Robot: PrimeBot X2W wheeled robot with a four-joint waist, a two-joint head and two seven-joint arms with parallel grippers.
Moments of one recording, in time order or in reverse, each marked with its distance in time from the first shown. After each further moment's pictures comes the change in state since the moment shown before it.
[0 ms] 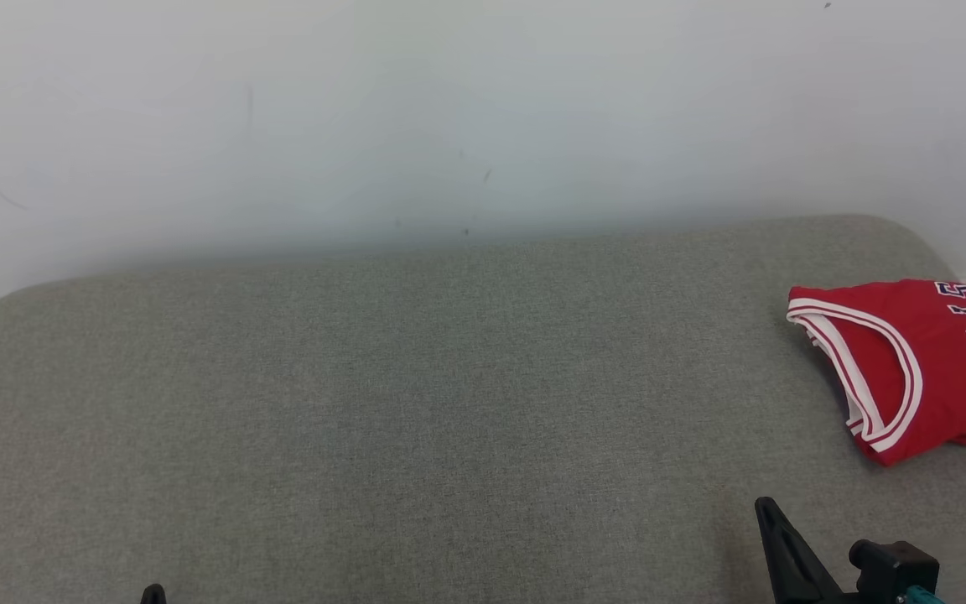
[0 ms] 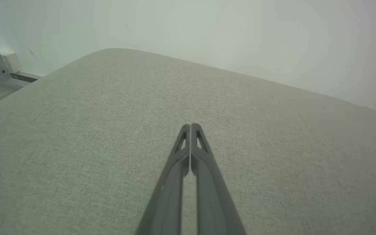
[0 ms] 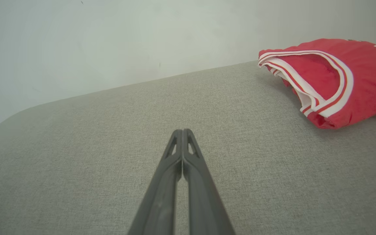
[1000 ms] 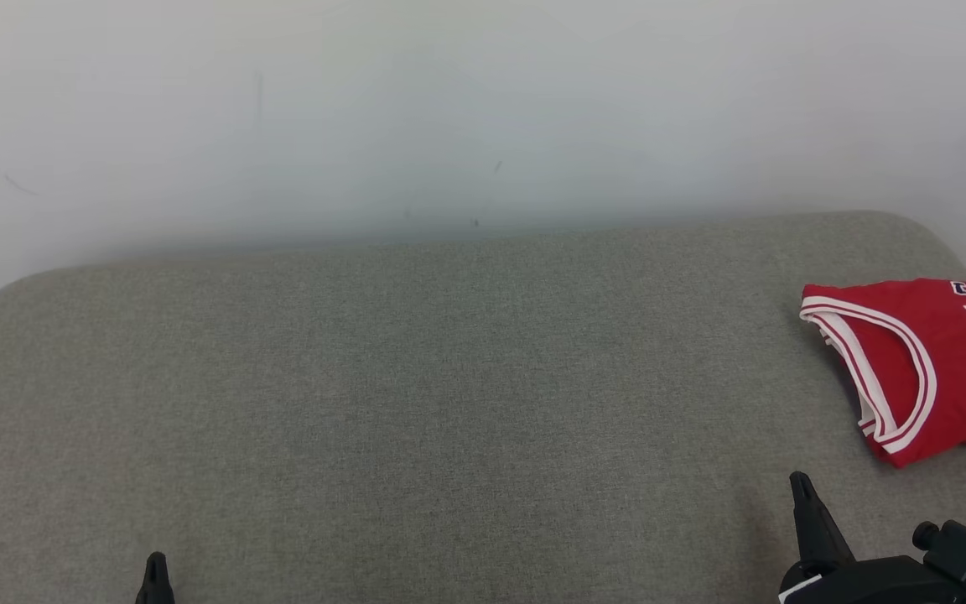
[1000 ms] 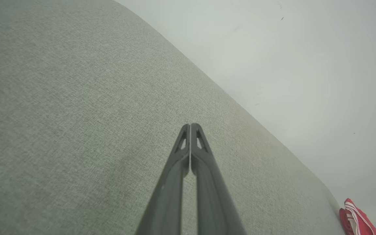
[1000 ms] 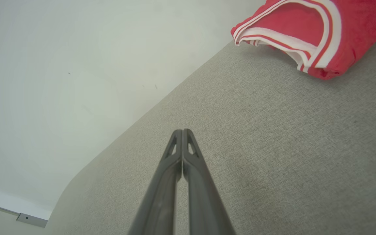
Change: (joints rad) left arm -0.062 0.001 -0.022 -0.018 -0.480 -0.003 0.120; right arm -0.016 0.045 -0.103 -0.059 0.433 0.000 0.126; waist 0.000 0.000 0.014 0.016
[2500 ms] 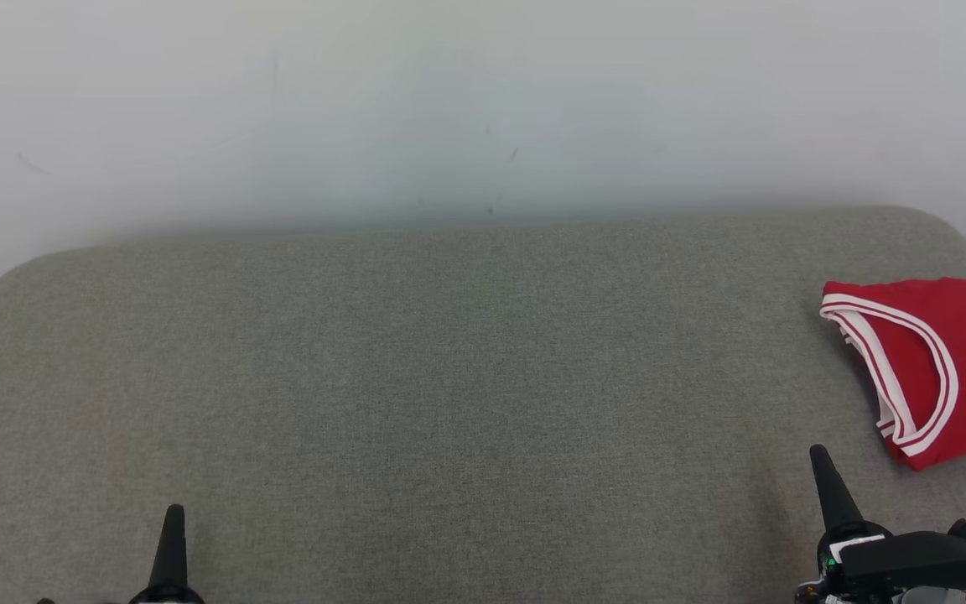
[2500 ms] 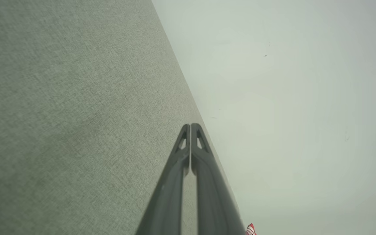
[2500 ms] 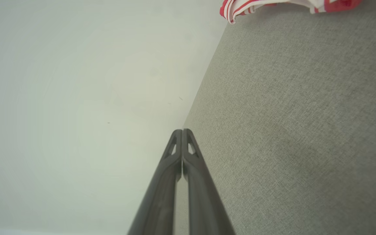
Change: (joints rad) left arm -0.082 0.004 -0.020 -0.019 -0.508 -0.001 0.138; right arm -0.028 0.052 -0.112 -0.065 0.461 0.000 0.134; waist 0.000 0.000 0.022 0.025
